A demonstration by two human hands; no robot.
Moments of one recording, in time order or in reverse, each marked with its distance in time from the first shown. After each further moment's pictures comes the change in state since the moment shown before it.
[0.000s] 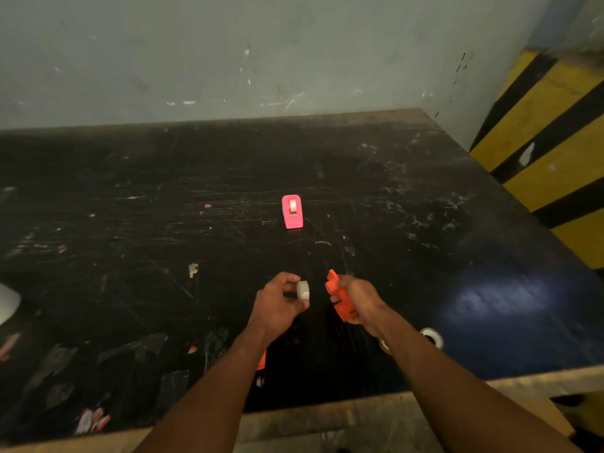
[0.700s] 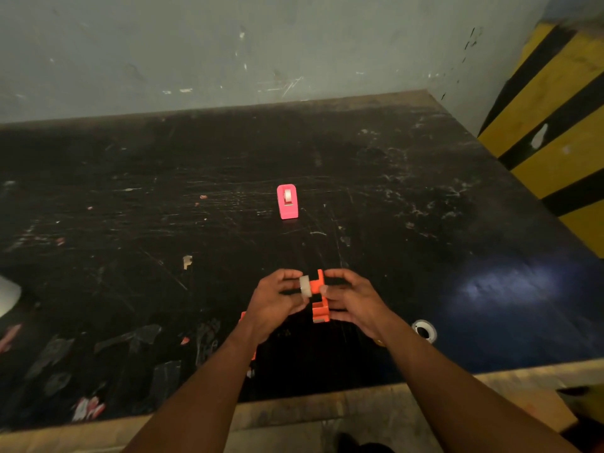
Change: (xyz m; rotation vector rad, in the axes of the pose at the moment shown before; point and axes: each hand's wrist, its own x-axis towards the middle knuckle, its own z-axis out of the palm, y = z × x) left_hand 0.002 0.001 0.018 -0.346 -0.079 -0.128; right_hand 0.018 0.033 -0.019 0.180 -0.229 -0.193
